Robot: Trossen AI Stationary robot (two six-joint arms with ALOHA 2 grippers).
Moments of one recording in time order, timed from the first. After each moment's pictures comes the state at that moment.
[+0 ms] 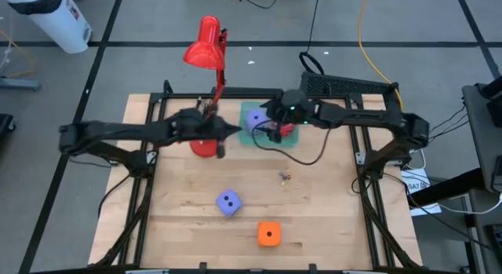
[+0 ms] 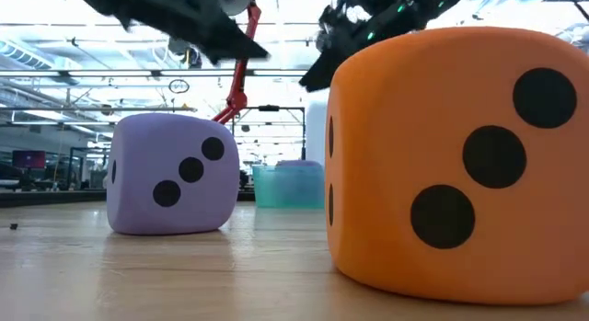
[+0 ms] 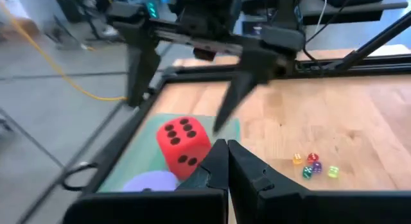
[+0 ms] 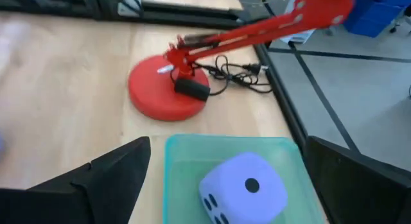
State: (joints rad) left arm 0.18 1.18 0.77 0.17 -0.03 0.17; right arm -0.32 1.50 1.14 -0.12 -0.05 -0.24
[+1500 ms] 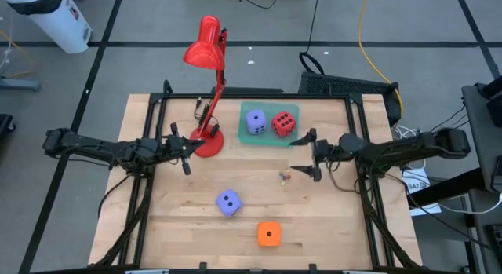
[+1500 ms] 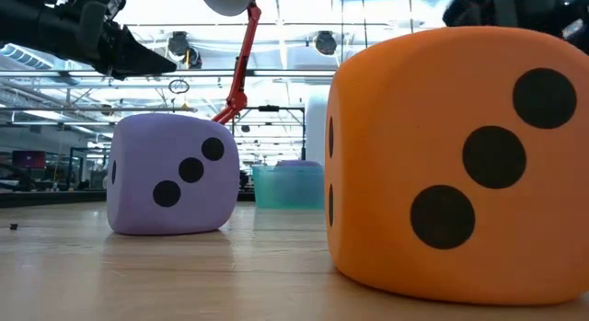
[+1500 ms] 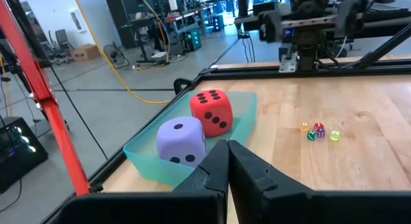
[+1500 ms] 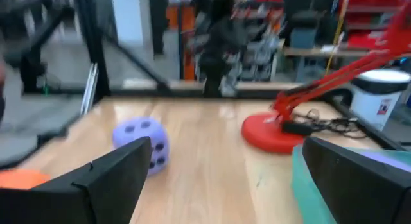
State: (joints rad) left arm -0.12 0.54 0.24 0.18 -0.48 0.10; right arm -0.03 0.98 0.26 0.70 -0.08 -0.01
